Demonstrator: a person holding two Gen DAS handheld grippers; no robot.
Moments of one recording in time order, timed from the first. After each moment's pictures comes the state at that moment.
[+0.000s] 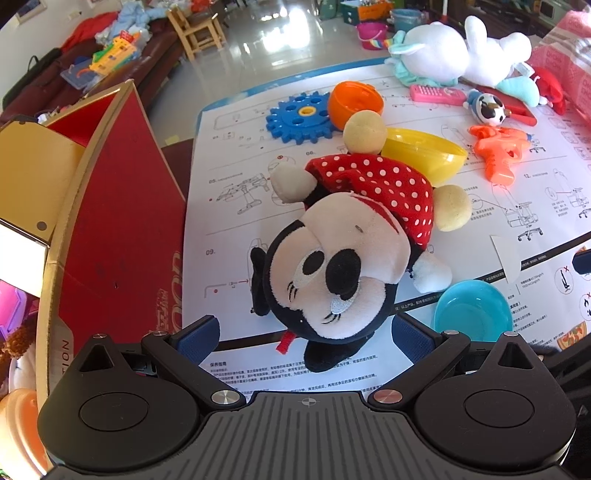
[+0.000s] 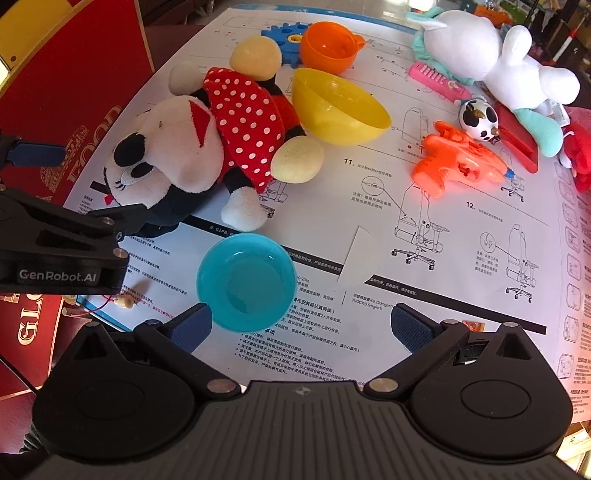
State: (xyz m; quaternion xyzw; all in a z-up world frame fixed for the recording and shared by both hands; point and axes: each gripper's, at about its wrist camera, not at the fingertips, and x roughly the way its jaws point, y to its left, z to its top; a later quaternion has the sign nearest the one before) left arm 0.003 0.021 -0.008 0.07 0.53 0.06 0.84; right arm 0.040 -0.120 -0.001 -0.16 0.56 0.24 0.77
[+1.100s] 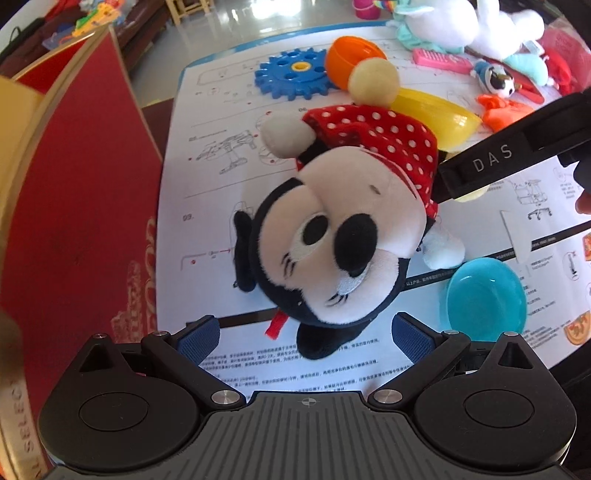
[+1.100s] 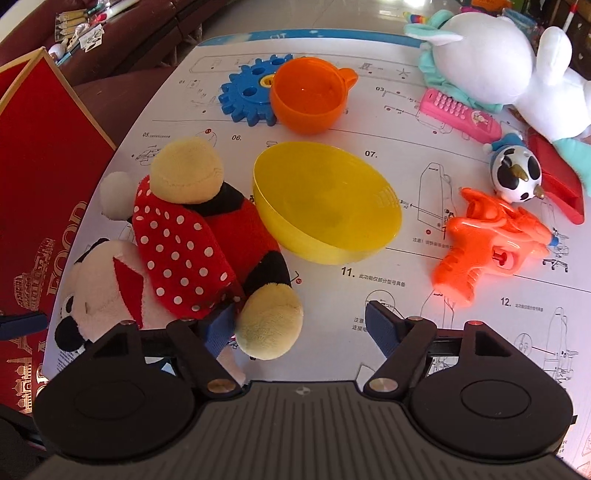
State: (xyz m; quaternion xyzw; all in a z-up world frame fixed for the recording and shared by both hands) left arm 0.019 0.033 -0.042 0.05 0.58 0.05 0.81; right arm 0.142 -0.086 -0.030 -0.09 0.57 0.26 0.77
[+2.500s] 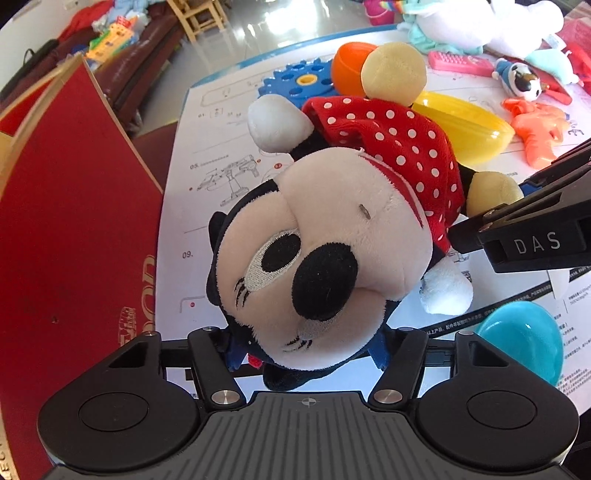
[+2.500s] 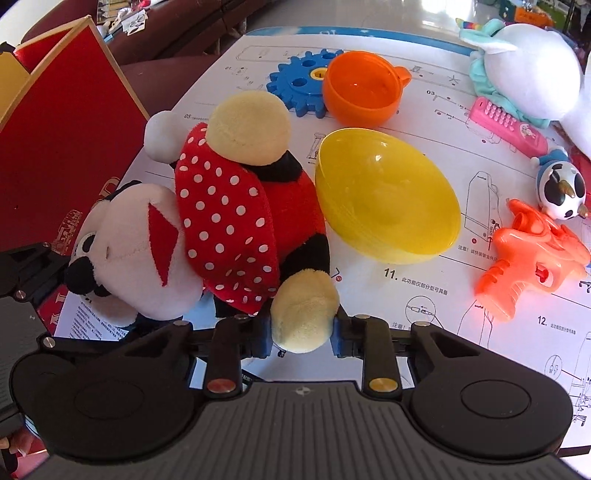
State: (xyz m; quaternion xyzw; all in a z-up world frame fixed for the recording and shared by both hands) left arm 0.051 0.018 -0.054 0.09 0.55 0.08 0.82; right arm 0.124 -0.081 -0.023 -0.10 0.56 0.32 0.76
